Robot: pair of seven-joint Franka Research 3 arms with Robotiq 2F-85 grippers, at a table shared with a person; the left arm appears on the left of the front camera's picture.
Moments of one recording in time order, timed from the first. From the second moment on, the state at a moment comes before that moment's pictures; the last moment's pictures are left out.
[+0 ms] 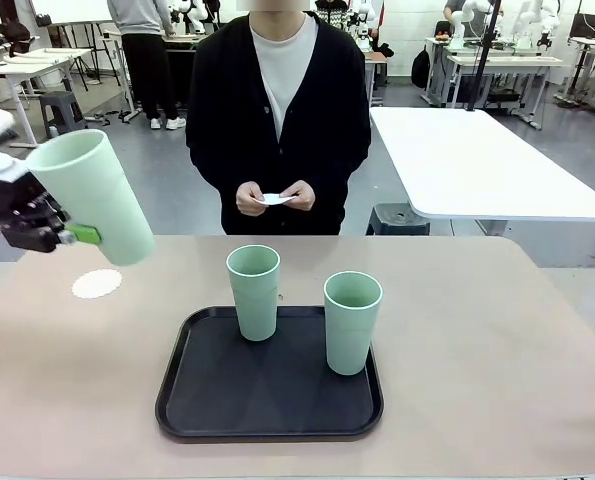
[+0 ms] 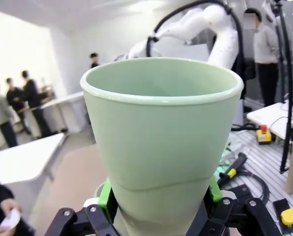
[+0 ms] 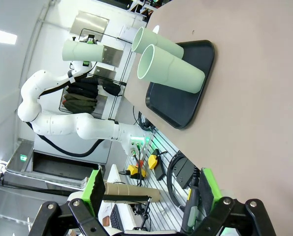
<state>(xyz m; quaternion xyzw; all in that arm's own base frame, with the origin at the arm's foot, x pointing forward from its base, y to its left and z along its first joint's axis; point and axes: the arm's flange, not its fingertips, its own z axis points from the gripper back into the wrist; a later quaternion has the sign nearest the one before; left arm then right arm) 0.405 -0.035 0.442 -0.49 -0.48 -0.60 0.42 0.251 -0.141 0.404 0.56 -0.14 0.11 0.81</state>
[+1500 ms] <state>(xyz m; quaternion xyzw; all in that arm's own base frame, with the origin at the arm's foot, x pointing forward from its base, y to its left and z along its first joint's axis) 0.505 0.101 0.417 -0.45 -0.49 -0.55 0.51 0.251 -0.141 0.404 0.56 -0.14 0.11 0.81</state>
